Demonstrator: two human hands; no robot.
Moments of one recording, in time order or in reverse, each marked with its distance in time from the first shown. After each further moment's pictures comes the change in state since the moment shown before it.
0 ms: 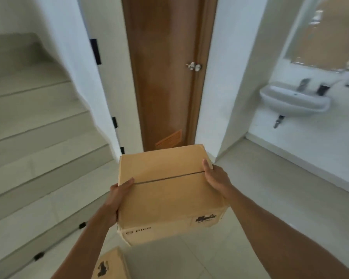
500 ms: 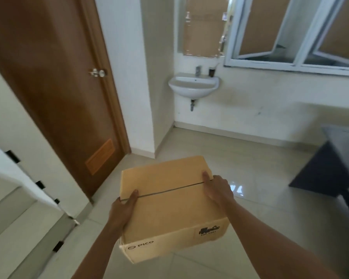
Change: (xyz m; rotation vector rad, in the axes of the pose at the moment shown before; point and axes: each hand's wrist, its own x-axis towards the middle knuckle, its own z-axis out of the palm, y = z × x) left_hand -0.043 -0.060 0.178 0.473 -0.185 0.157; right_hand -0.112 0.188 -0.099 0.008 0.396 0.373
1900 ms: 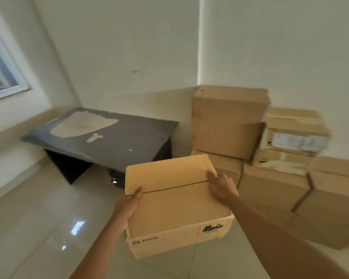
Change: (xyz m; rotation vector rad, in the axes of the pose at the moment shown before) left_hand -0.558 -0.126 0.275 0.679 -1.271 0.459; right_hand -0.676 0.459 -0.150 0.419 0.928 1.140
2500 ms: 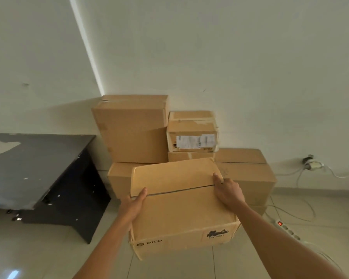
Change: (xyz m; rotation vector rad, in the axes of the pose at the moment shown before) left_hand -0.136 0.069 0.384 0.082 -0.301 0.081; right_hand 0.049 0.311 -0.282 0.082 0.198 0.231
